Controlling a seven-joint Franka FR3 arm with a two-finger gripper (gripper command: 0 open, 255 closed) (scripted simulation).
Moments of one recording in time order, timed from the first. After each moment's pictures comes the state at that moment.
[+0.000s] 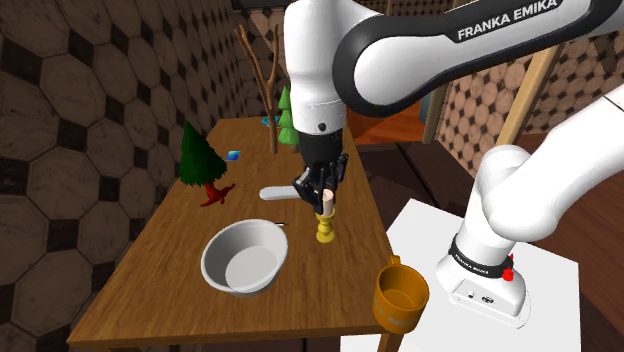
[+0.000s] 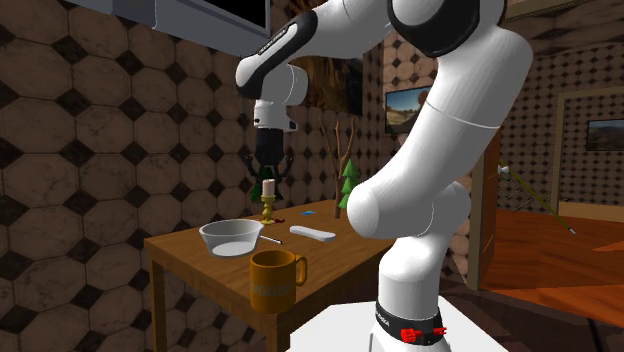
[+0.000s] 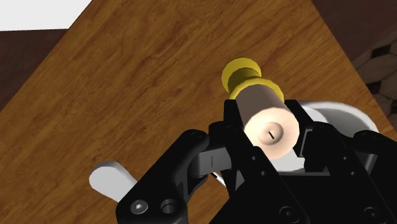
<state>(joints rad) 0.24 -0.56 0.40 -2.39 0.27 1.84 0.53</state>
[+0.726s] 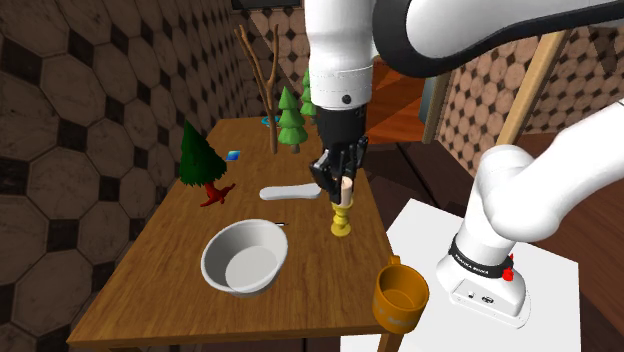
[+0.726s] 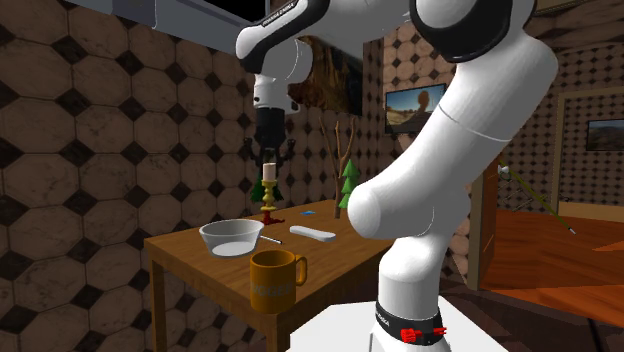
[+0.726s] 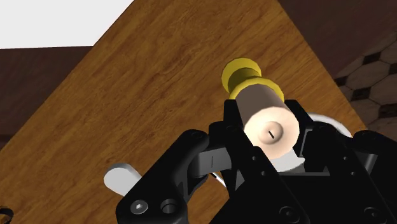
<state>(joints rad) 0.27 -0.67 0.38 -2.35 0.29 1.68 0.56</state>
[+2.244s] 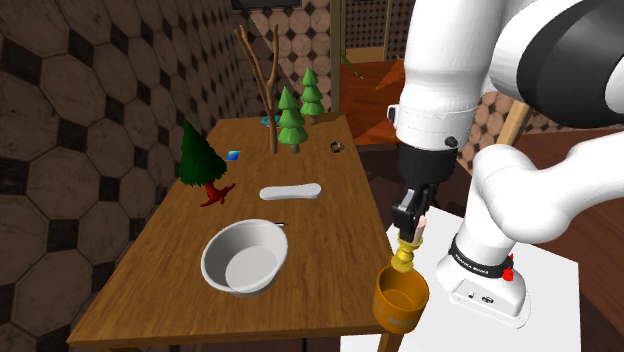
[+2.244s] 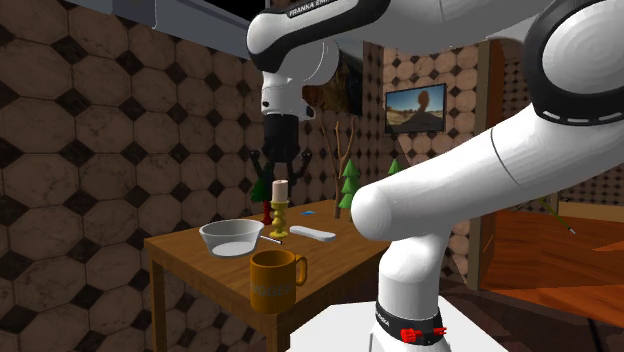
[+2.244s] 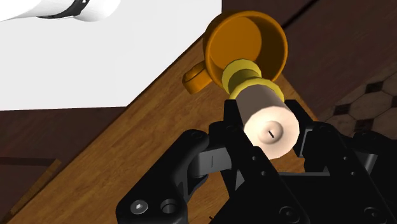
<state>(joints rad) 0.42 -1.07 0.42 -2.62 0.43 1.57 0.65</state>
